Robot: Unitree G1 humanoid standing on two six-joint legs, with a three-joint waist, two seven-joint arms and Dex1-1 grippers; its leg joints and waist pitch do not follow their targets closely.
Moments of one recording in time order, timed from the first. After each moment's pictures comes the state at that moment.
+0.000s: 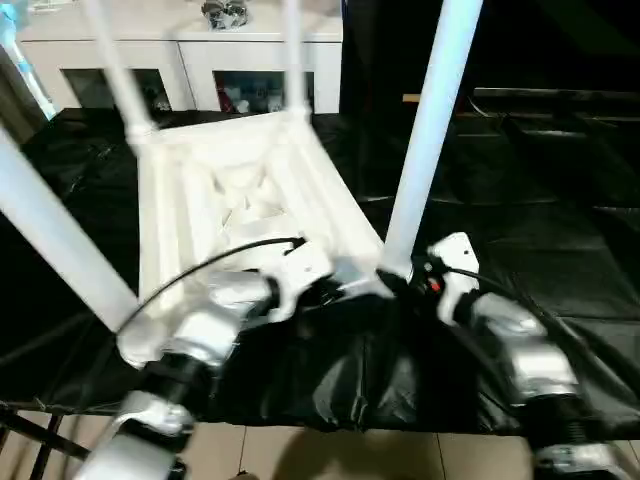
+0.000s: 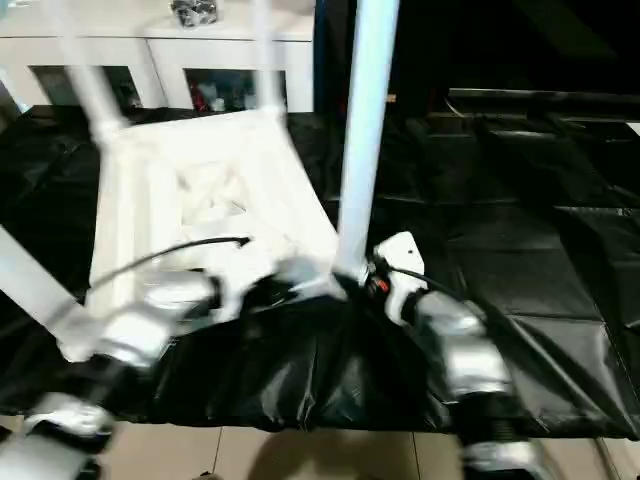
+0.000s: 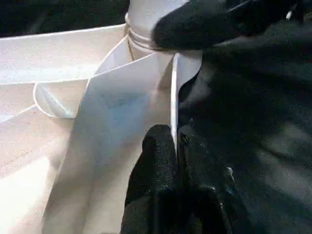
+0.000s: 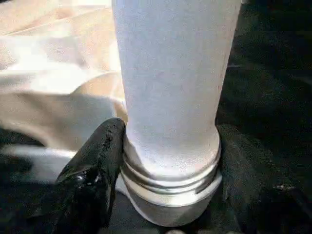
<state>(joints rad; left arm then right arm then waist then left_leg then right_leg) -0.54 0.13 -0.27 0.54 0.18 0.15 -0.76 -0.37 -0.10 -0.03 0.48 0.02 0.11 0.45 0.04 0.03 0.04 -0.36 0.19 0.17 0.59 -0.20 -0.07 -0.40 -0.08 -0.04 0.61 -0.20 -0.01</state>
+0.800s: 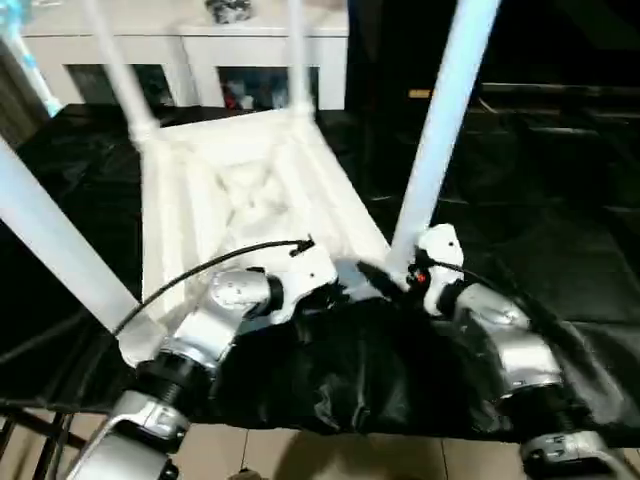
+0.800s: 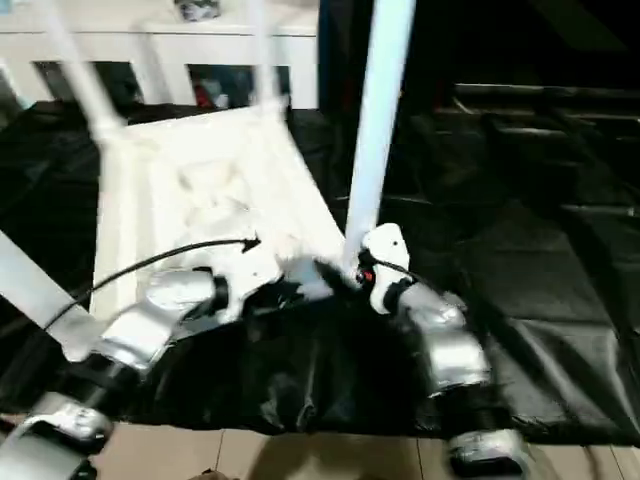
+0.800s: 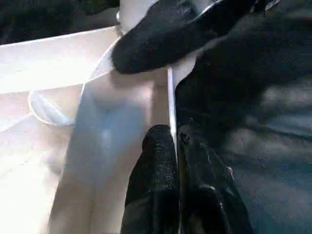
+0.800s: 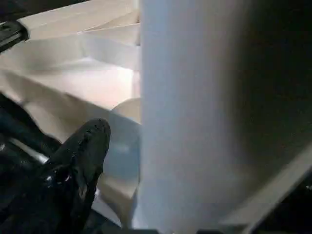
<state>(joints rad) -0.52 0.24 -0.31 0.48 0.13 0.05 -0.97 -0.40 -0.22 0.04 0.47 0.08 0.06 0.74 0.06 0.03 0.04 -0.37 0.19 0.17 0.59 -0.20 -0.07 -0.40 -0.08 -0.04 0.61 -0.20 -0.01</state>
